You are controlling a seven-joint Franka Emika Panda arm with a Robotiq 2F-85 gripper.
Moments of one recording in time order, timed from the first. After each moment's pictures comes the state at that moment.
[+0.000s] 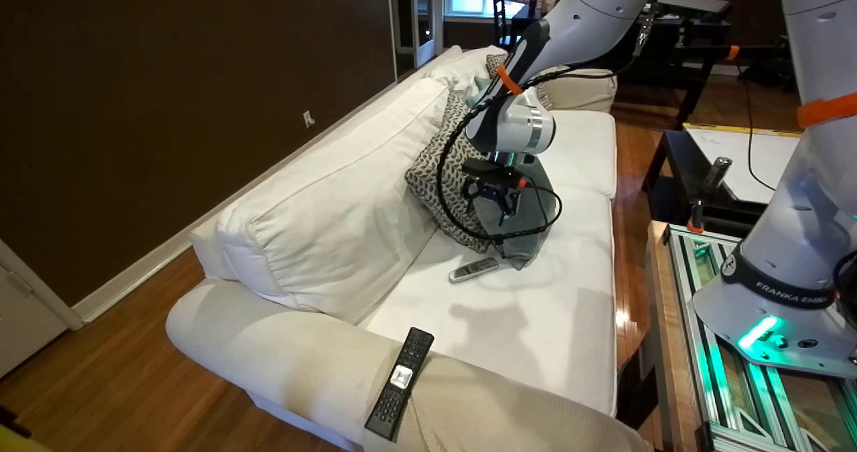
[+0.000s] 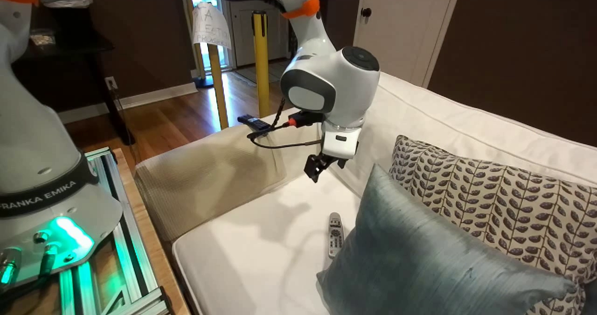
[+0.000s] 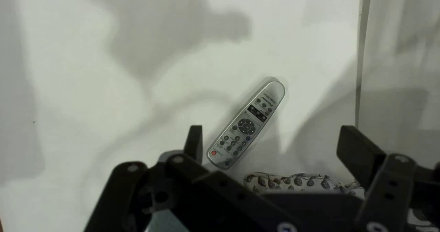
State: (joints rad) arm -0.20 0.54 -0.11 -2.21 0.72 2.70 0.68
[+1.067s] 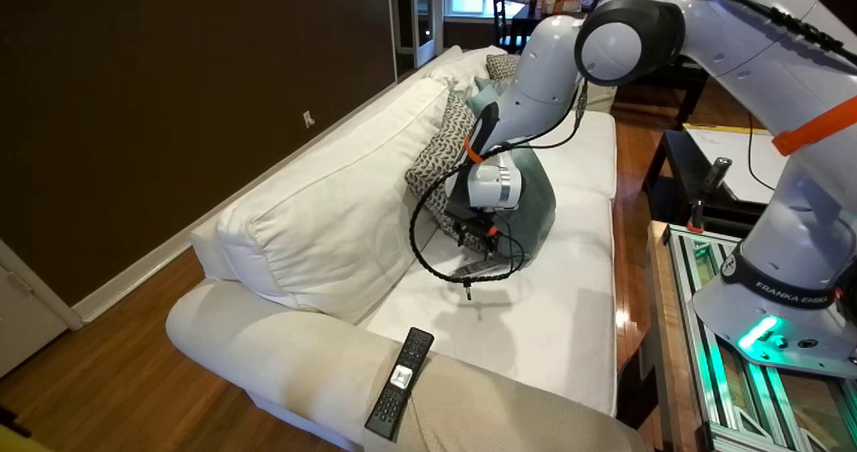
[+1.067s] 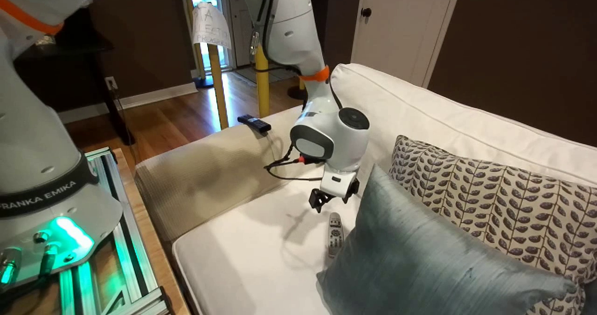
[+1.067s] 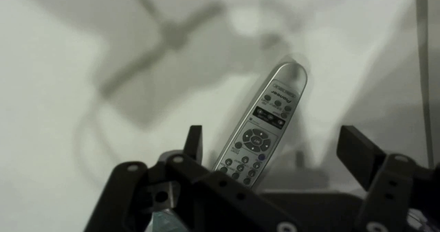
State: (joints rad) arm -0.14 0.97 -0.12 -1.90 0.87 2.82 0.80
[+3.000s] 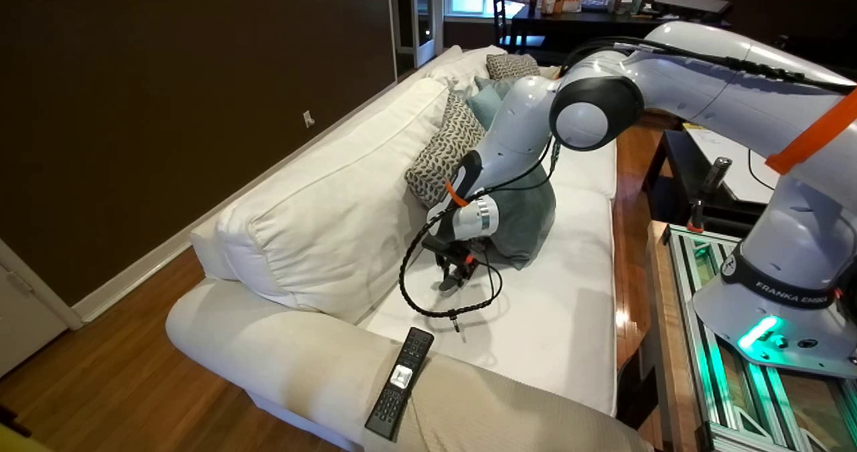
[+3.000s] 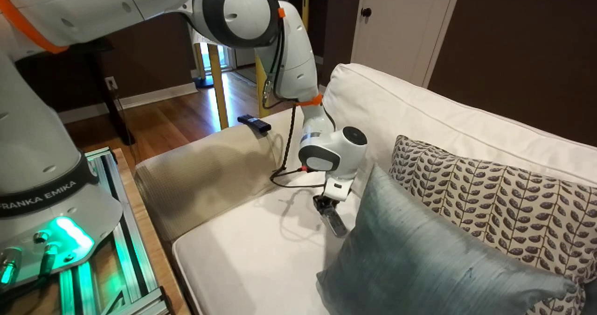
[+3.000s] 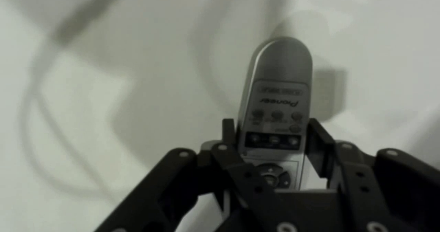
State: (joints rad) arm -0.10 1.25 -0.10 -1.56 0.70 2.72 0.96
